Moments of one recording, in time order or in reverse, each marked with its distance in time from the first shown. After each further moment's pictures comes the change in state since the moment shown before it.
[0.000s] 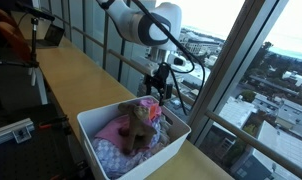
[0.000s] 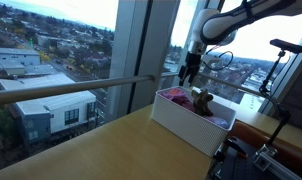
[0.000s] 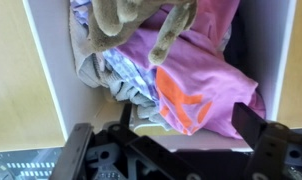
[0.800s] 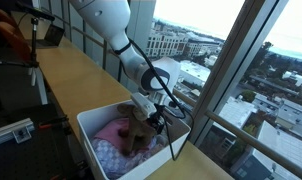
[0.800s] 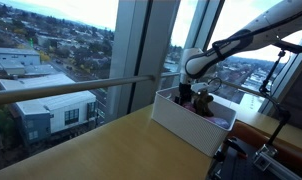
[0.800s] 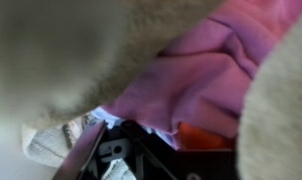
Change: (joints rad) arm -0.050 0.306 0.000 0.104 0.028 0.036 -0.026
